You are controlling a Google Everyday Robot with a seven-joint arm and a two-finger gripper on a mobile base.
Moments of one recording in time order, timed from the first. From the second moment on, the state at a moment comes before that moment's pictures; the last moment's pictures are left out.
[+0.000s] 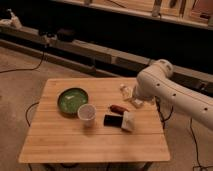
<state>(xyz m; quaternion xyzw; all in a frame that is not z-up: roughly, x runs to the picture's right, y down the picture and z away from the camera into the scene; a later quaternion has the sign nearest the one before) 0.184 0.065 0.727 -0.15 -0.14 -0.62 0.76</state>
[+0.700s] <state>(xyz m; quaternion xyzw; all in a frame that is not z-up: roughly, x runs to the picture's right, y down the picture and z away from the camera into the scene) 0.184 0.067 0.729 -0.15 -0.14 -0.62 0.76</state>
